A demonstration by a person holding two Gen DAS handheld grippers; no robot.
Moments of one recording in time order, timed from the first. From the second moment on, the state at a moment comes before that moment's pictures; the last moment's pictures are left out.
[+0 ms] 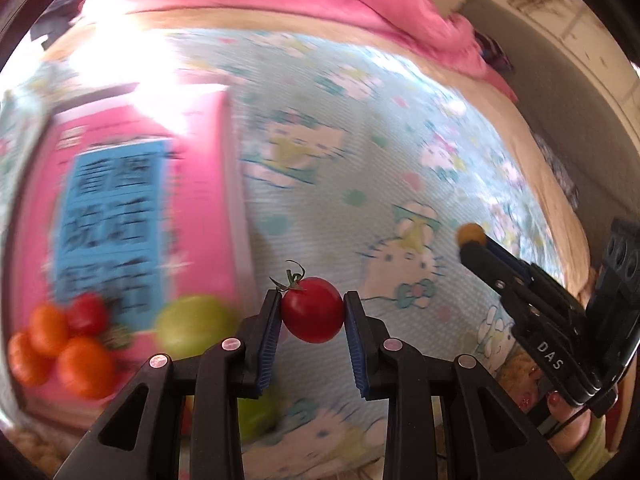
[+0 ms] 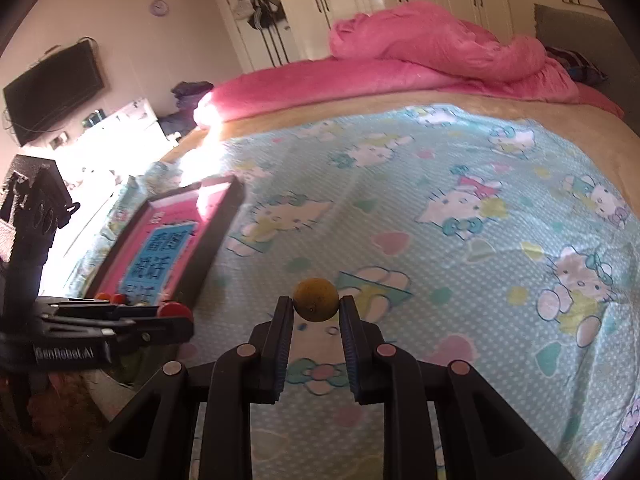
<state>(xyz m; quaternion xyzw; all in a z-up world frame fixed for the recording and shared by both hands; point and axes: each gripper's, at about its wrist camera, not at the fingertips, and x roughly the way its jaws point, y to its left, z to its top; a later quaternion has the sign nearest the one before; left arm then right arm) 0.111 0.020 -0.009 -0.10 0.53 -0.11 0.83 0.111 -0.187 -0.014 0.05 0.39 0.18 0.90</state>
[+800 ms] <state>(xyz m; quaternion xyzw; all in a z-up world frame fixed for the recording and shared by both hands) 0.041 0.169 -0.015 -0.14 0.51 0.02 0.85 0.030 -0.010 -0.010 0.00 0.38 0.37 0.85</state>
